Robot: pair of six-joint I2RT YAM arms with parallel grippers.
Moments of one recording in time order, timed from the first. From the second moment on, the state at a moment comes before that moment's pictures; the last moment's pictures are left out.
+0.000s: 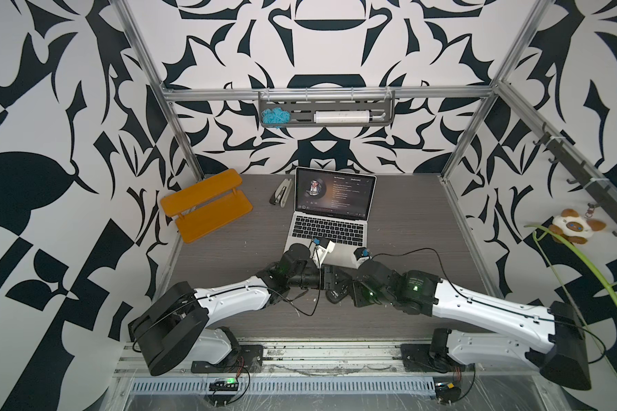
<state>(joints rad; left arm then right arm) -0.89 1.36 0.58 0.39 0.58 -0.91 1.10 1.12 0.82 -0.68 0.14 0.78</state>
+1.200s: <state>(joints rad) -0.64 1.39 0.84 0.04 1.16 -0.68 0.46 1.13 0.81 -0.27 -0.91 0.57</state>
